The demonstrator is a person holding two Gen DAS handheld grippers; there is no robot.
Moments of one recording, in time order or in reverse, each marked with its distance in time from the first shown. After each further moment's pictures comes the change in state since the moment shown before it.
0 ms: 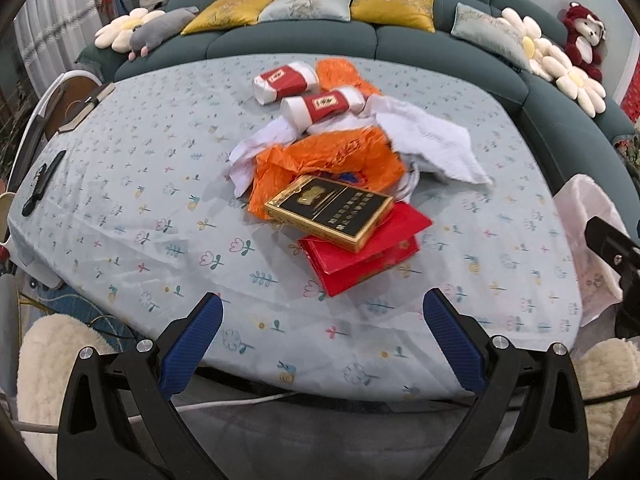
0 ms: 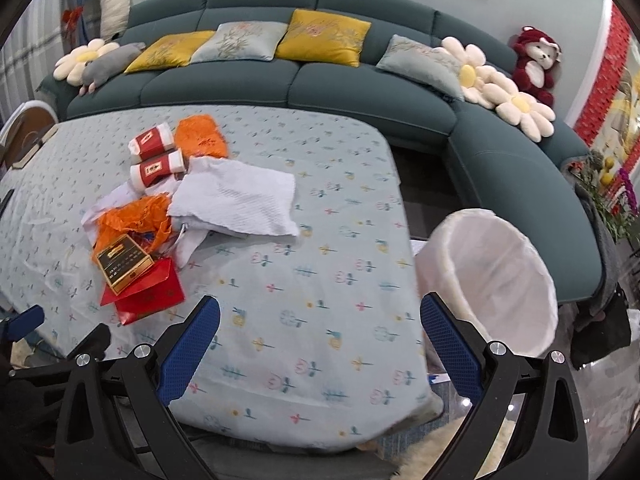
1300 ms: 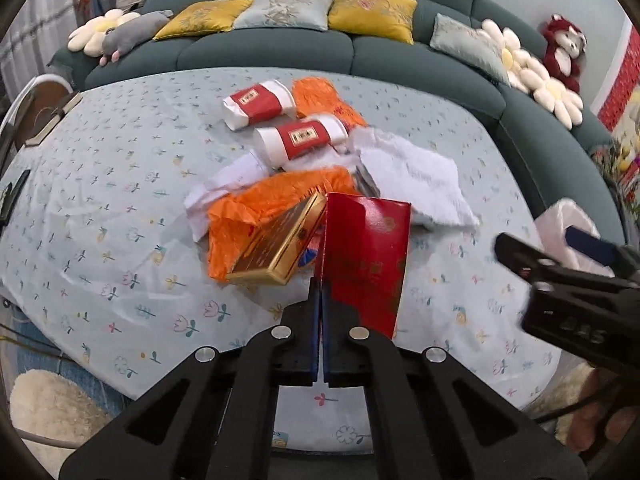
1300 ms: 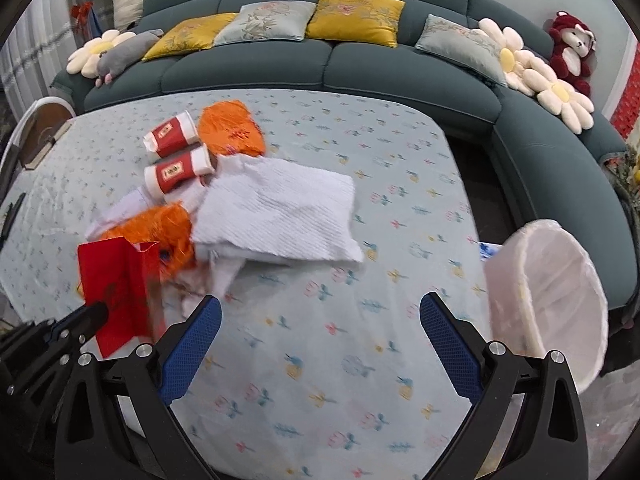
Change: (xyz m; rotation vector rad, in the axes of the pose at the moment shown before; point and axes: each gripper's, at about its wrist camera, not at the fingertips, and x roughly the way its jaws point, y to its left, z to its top) left arm 0.011 0.008 0.045 -0.009 -0.050 -0.142; right arm 0.059 0.040 0.040 -0.003 0.072 0.121
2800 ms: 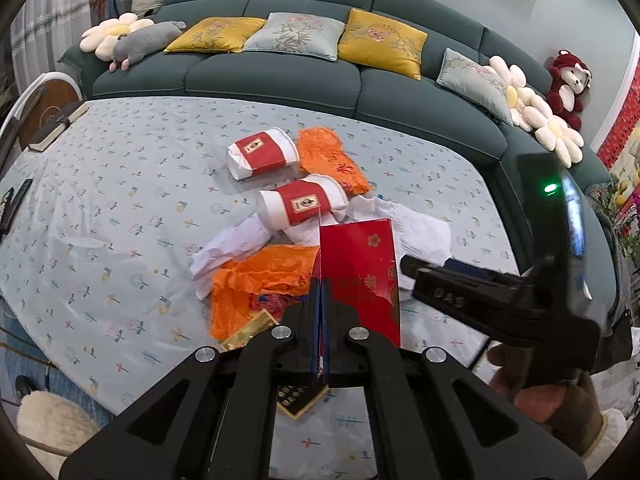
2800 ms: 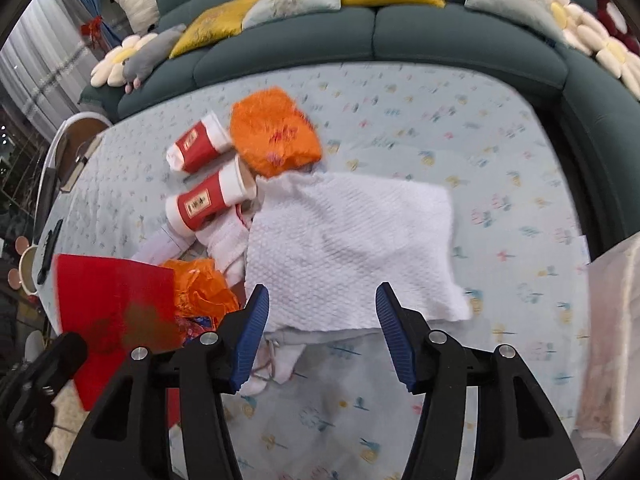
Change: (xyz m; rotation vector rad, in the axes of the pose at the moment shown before) left arm -0.010 0.005 0.047 -0.053 -0.070 -0.003; right arm 0.086 0.018 0.052 0.063 0.143 0.256
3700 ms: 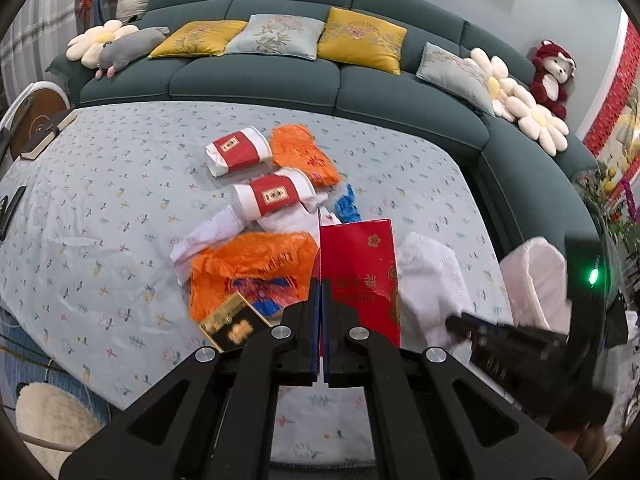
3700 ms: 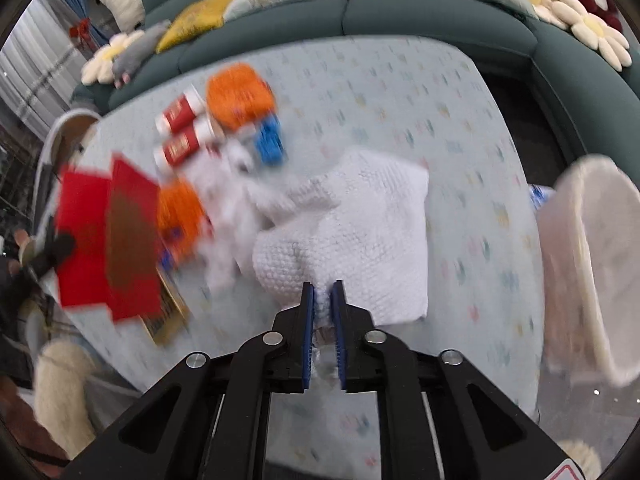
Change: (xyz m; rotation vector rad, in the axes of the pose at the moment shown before) left arm -0.021 -0.029 -0.017 0.048 0.008 -0.046; right arm -0.056 -0.050 -0.077 0.042 0.034 -0.049
